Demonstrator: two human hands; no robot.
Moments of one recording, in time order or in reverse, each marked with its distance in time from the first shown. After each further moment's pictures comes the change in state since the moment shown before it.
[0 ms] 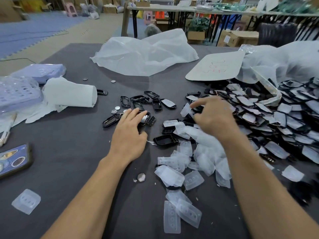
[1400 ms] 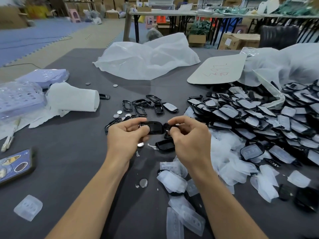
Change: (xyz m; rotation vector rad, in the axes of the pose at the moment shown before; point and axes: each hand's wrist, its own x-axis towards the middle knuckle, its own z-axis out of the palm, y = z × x) left_hand -0.006 0.012 -0.009 -0.963 0.153 -0.383; right_hand -0.067 -0.040 0.054 0.838 0.148 0.025
